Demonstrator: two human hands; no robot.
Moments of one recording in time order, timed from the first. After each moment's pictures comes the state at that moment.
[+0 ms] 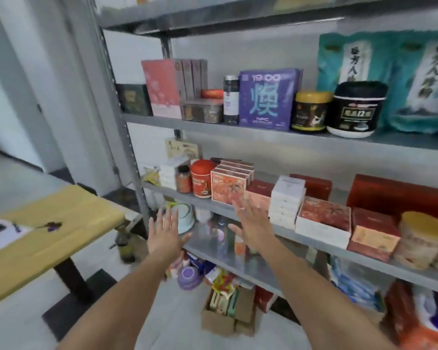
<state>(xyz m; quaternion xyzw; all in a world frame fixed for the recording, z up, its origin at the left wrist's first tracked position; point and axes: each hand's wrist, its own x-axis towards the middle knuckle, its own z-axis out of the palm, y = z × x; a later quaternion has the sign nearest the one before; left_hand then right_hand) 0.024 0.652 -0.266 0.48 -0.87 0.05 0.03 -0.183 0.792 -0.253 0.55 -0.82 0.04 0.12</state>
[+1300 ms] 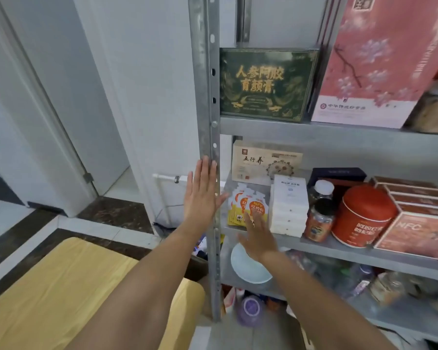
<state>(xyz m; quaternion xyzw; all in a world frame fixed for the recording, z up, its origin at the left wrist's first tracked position) 0.013 0.017 -0.254 0.23 -0.92 0.13 0.28 -0.065 0.177 -0.329 0.37 -0.91 0.14 -0.10</state>
